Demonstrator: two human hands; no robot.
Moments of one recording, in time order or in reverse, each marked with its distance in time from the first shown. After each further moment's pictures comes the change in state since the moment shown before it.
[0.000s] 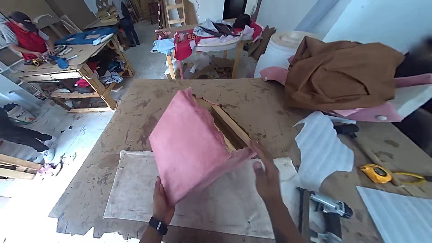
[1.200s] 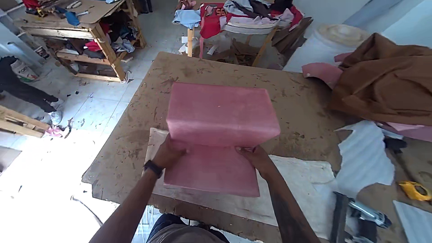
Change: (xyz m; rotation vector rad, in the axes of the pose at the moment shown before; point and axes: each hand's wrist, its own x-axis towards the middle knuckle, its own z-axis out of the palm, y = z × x) left_hand 0.084 0.200 -0.102 1.245 -0.049 0.149; right_hand 0.005 -0.037 0.191 0.070 -0.414 0.747
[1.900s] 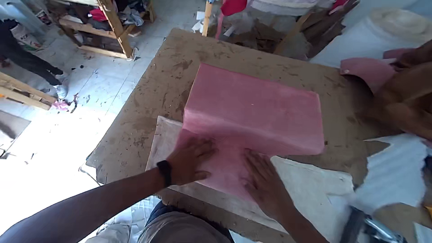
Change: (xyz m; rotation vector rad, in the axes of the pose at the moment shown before) left_hand -0.020 0.025 0.010 0.806 -0.366 0.729; right_hand -0.055 0.017 0.018 -1.021 -0.129 -0.690
